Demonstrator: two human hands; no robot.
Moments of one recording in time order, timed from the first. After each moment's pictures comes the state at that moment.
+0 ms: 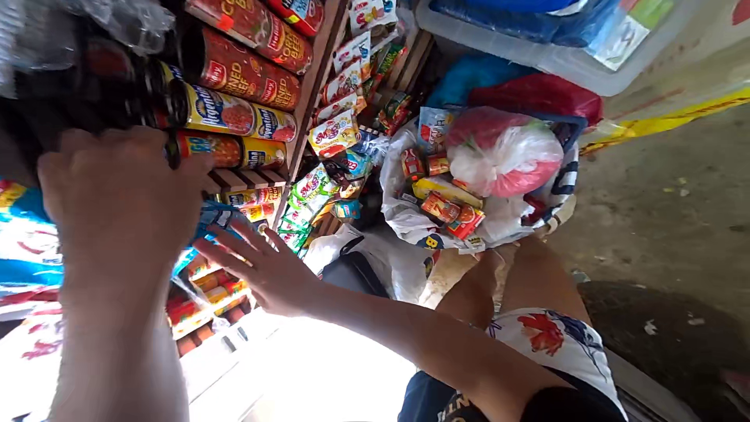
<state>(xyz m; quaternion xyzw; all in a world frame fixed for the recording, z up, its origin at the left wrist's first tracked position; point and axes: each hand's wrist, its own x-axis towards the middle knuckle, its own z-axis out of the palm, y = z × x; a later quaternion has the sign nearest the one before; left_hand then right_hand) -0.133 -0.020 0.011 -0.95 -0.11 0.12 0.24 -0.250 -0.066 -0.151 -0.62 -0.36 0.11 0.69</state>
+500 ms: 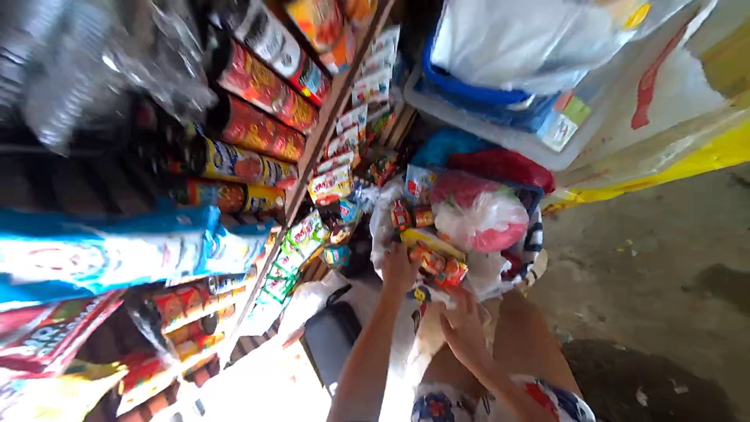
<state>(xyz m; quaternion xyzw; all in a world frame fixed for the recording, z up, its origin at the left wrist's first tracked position) -0.210 -0.135 -0.358 -0.88 -0.20 0.37 -0.20 -0.325 -0.310 -0.376 -0.83 0.04 0.22 0.51</state>
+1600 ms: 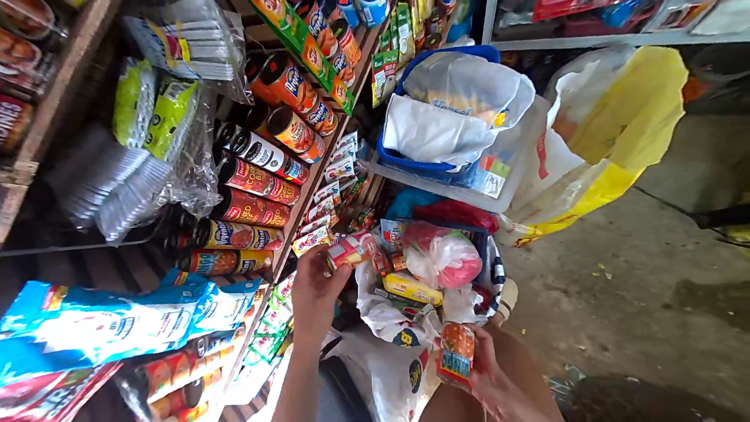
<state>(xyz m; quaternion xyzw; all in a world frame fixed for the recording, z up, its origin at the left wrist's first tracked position) -0.158 -0.127 -0.150 -0.84 -0.11 -0.05 -0.53 -0.313 -0.391 -0.314 -0.29 0.11 0.27 0.91</state>
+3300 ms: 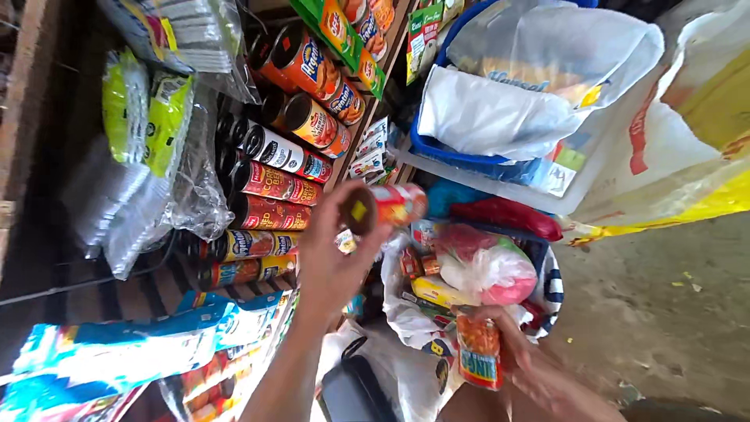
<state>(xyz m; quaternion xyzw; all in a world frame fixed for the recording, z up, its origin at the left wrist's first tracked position) -0.057 -0.139 -0.096 -0.93 0.07 -0.06 -0.35 -0.195 -0.377 -0.292 -0.32 -0.08 0.32 0.89</state>
